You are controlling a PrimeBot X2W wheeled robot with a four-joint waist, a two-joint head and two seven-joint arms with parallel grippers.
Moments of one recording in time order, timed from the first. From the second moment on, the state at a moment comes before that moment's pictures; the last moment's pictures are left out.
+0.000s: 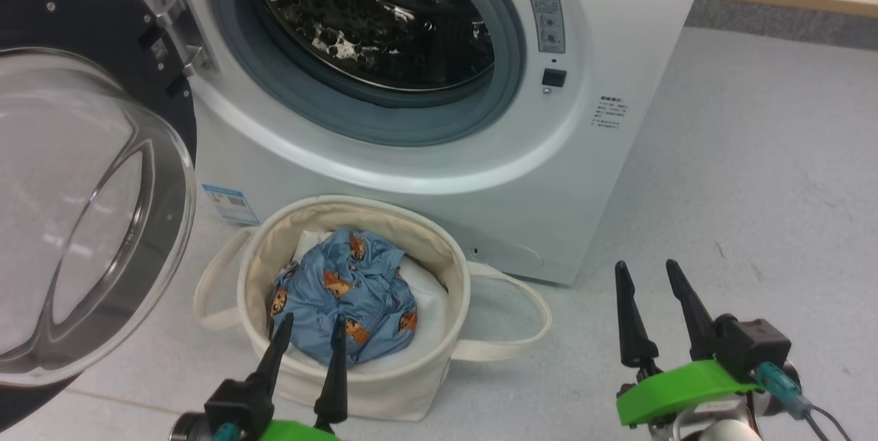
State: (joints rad) left arm -0.05 0.05 -0.24 0.27 -0.23 0.13 -0.26; right arm -0.06 -0.05 0.18 0.19 0.26 0.13 -0.25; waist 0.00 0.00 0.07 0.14
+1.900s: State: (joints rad) left arm -1.11 0.03 -0.50 1.29 -0.52 0.27 -0.03; right arm -0.32 -0.05 0.10 -0.14 0.10 0.13 -0.25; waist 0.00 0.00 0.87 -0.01
